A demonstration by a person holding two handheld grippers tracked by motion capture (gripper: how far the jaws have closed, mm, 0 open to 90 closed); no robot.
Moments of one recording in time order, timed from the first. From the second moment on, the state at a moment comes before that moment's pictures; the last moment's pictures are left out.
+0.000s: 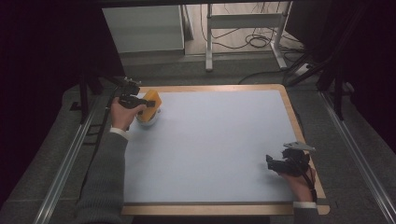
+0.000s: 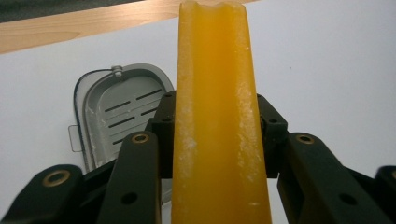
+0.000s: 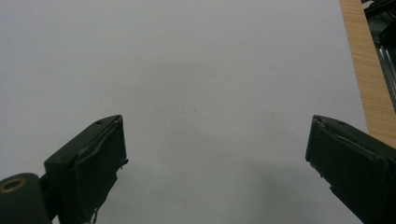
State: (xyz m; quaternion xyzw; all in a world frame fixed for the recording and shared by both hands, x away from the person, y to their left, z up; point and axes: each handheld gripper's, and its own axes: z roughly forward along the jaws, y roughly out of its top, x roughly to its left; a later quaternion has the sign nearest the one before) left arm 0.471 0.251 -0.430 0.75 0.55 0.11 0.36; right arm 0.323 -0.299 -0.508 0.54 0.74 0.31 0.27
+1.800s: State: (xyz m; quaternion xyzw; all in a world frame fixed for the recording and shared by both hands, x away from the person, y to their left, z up) left arm 0.500 0.270 -0.466 0.70 0.61 0.15 0.34; right arm 0.324 -0.301 -0.512 0.54 0.74 0.30 0.26
